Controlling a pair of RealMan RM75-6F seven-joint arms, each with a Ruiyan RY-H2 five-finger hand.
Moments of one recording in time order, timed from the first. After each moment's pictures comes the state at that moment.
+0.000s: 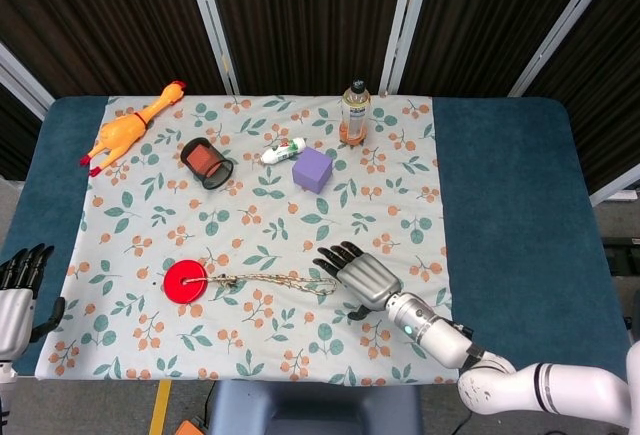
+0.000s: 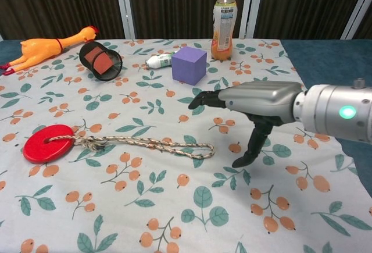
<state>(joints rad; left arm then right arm) -0.10 -1.17 -0.06 -1.52 1.44 1.50 0.08 0.76 -1.46 0.18 -1.72 -1.08 0.71 -0.54</state>
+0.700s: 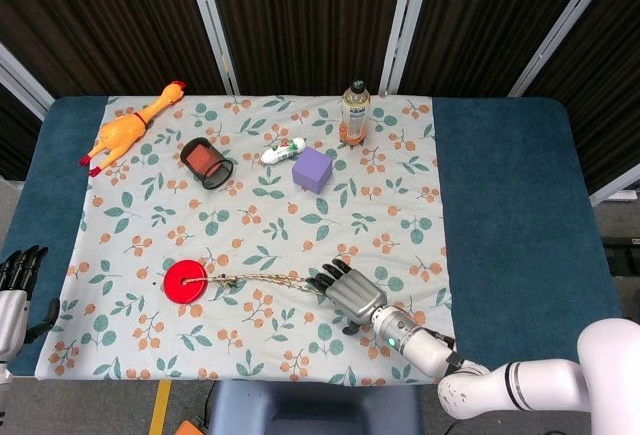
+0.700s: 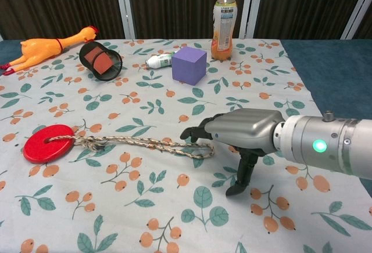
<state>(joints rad) -0.09 -1.18 -0.07 -1.48 1.44 1.49 0.04 0.87 -1.55 0.05 -1.70 -0.95 0.78 -0.63</state>
